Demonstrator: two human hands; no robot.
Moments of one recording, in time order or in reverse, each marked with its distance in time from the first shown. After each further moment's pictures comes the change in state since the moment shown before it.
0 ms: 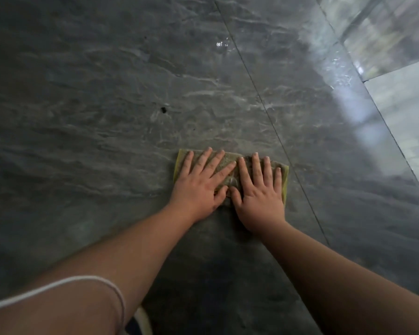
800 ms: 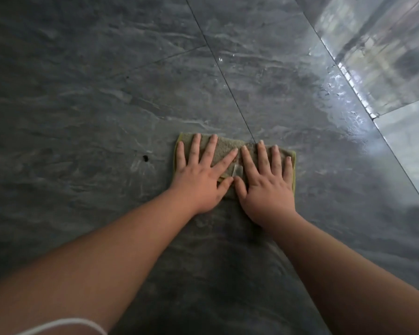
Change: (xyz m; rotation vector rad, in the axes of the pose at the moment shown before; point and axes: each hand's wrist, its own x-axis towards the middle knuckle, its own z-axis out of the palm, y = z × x) left_hand 0.141 -0.028 -0.038 0.028 -0.047 -0.095; right_hand 0.137 0.039 -0.043 -0.028 0.083 0.025
